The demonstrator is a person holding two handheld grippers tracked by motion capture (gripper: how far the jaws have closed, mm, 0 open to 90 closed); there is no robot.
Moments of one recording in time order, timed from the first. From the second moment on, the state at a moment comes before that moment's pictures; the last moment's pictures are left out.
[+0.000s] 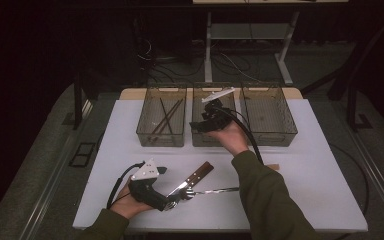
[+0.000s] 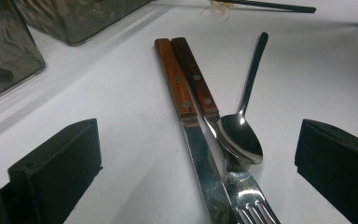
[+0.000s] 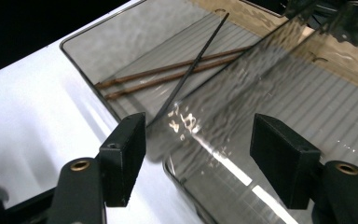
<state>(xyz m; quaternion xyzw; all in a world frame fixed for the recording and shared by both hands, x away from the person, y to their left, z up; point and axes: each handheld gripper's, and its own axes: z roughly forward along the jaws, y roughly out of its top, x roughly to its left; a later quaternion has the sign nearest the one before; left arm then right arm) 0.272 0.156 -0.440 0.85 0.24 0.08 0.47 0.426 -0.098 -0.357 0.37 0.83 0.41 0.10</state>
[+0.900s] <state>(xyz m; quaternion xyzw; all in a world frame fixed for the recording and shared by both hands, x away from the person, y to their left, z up) 0.270 0.156 -0.440 0.84 0.24 0.08 0.47 0.369 -0.185 -0.382 0.38 0.82 0.42 0.10</state>
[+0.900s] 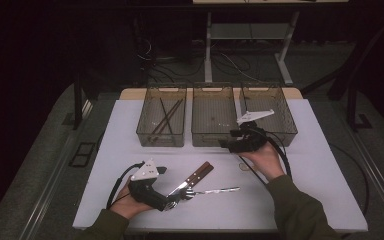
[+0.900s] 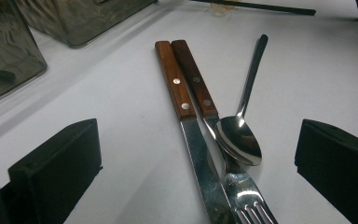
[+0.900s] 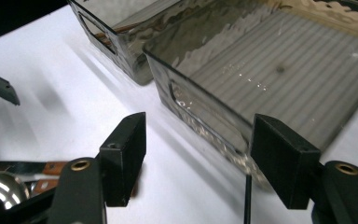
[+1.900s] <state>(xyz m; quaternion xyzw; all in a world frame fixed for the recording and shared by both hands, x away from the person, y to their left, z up) 0.268 0.155 -0.439 0.85 0.24 0.07 0.47 0.286 -0.289 -0.405 0.40 0.81 0.42 0.08</state>
